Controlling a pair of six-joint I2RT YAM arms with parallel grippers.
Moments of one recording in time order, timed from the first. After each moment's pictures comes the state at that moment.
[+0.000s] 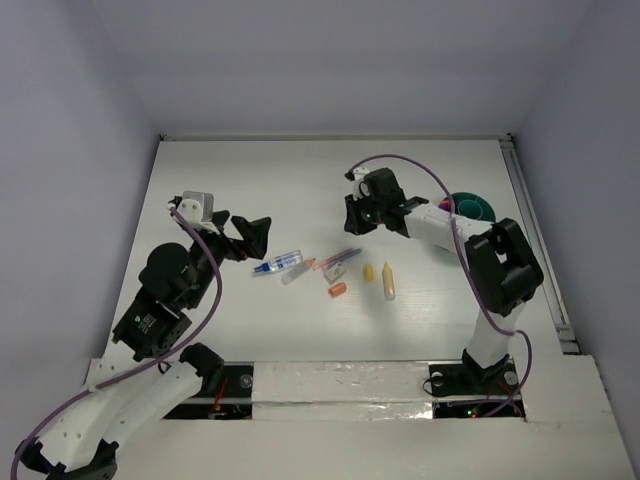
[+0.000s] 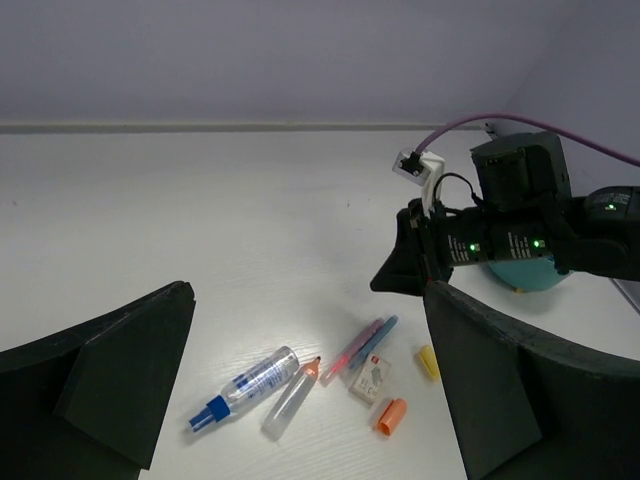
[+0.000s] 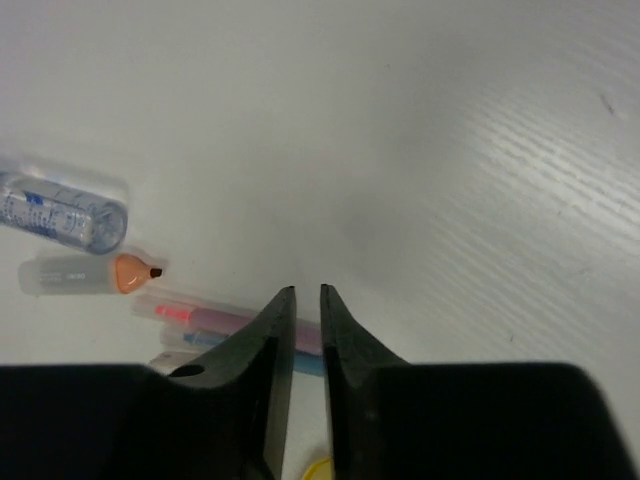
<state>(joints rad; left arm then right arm) -0.61 0.57 0.82 -0.27 -0.24 -0.27 0.54 1.84 1.24 -0.15 -0.25 0.13</state>
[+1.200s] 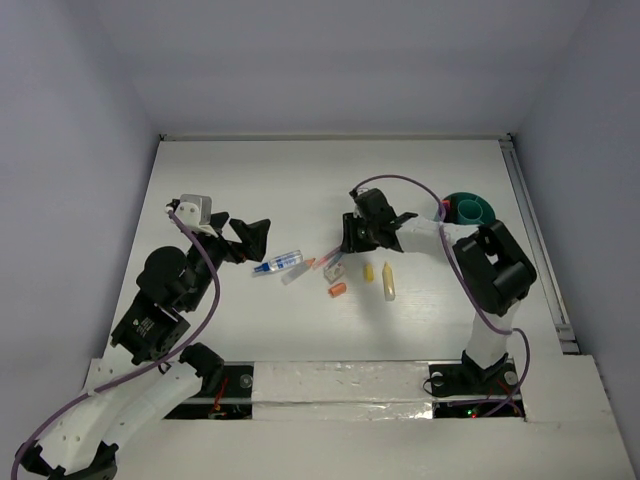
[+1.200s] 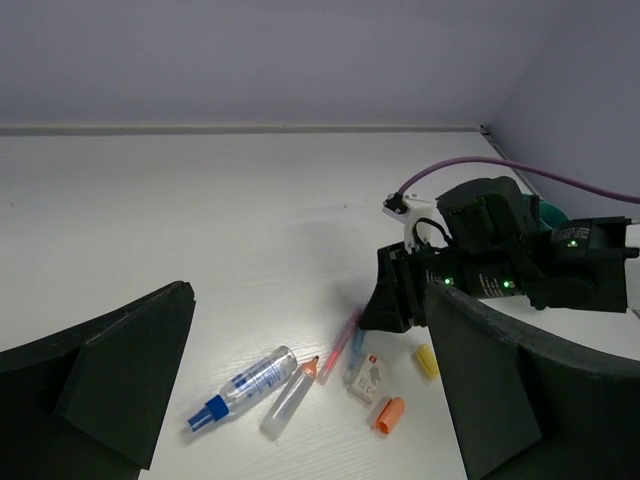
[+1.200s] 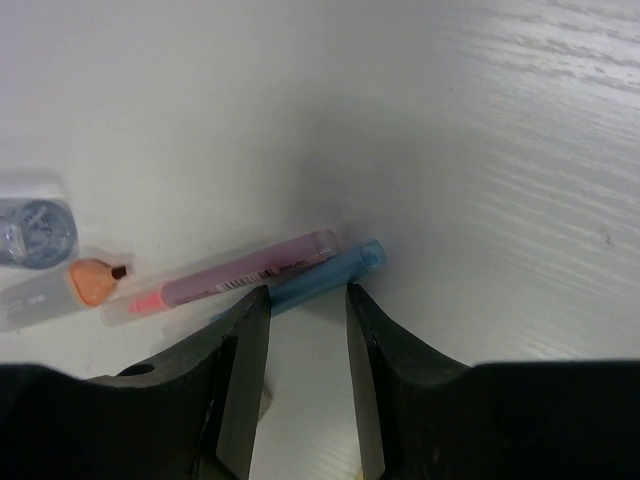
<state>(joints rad) -0.61 0.54 0.81 -0.27 -0.23 -0.27 0.60 1.85 1.11 -0.13 -0.10 0.42</state>
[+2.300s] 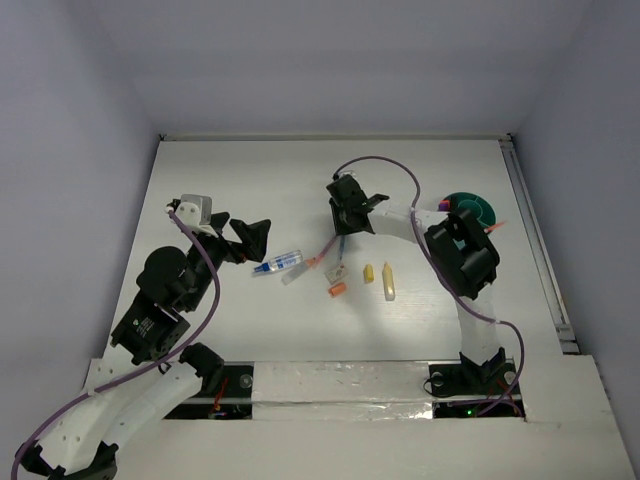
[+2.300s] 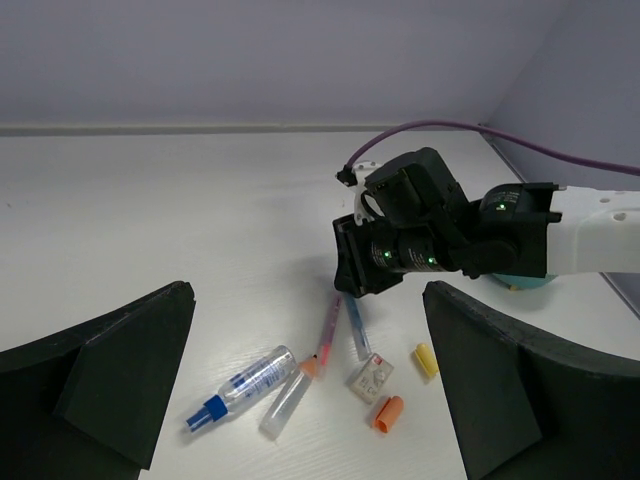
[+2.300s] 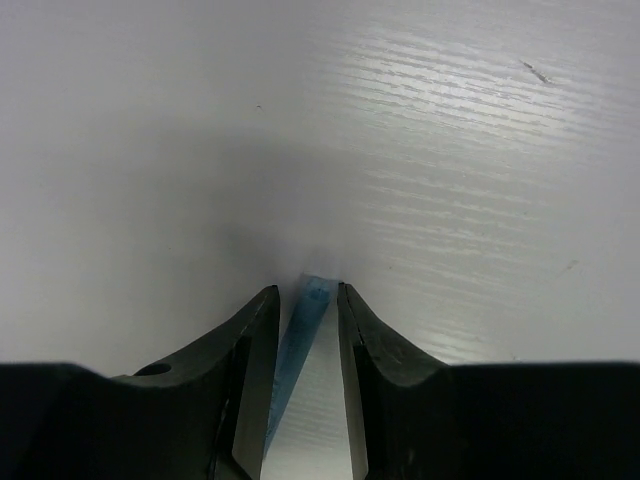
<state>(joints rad) -0.61 0.54 0.81 -0.27 -0.23 -0.27 0.66 2.09 1.47 -0.31 0.26 0.37</state>
